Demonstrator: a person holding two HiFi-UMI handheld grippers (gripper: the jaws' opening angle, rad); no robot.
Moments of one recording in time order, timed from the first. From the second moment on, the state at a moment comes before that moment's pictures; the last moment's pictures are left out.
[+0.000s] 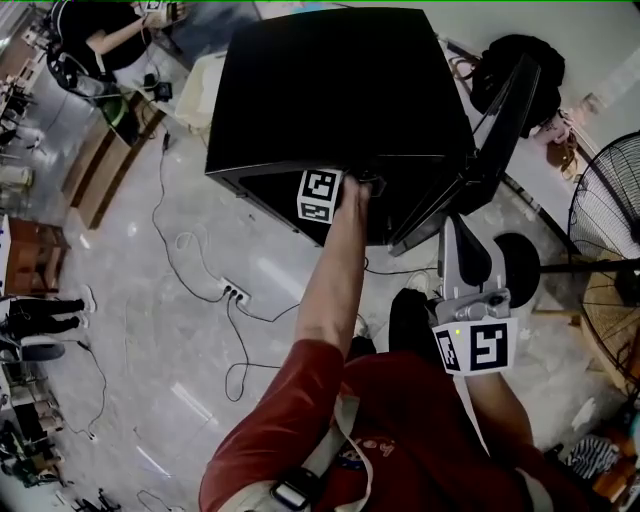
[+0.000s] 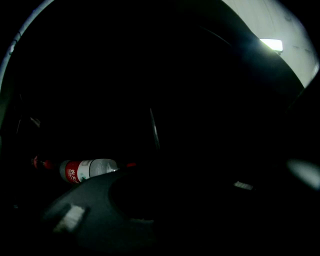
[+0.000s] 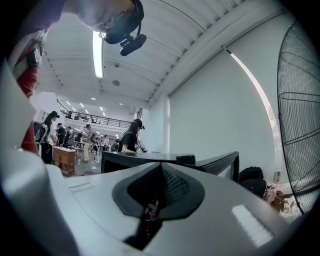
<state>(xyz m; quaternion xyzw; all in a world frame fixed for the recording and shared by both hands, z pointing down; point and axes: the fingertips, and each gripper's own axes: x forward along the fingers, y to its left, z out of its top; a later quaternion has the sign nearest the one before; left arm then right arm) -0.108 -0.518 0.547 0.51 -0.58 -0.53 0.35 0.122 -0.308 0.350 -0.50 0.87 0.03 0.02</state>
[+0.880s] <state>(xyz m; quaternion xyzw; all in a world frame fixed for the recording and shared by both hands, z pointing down) -0.110 -0.514 0.551 0.45 -0.55 -0.59 0.37 0.130 -0.307 0.362 -0.51 0.86 0.02 0.00</state>
